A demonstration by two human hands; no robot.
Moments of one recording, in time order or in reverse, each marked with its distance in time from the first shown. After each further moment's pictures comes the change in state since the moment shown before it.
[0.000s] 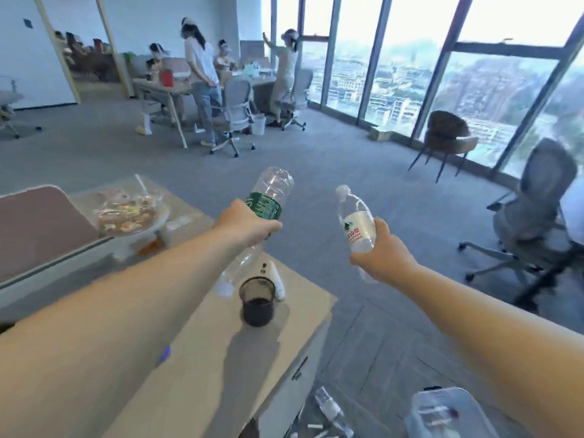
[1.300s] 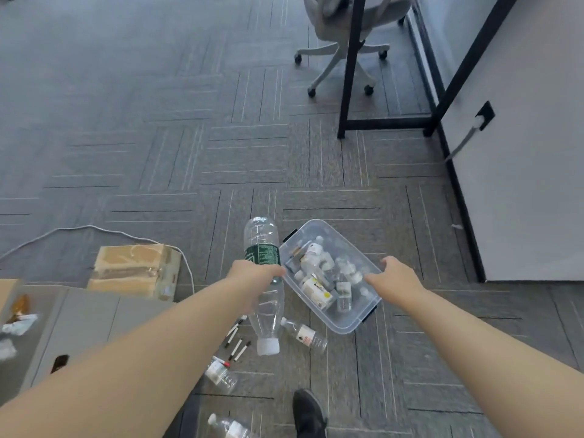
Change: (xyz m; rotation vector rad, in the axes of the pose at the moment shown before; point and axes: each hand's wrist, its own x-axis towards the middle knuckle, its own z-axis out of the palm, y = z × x) left_hand -0.197 0.087 0.621 0.238 -0.815 -0.515; right_hand -0.093 0.637 -0.033 0.278 -0.188 0.917
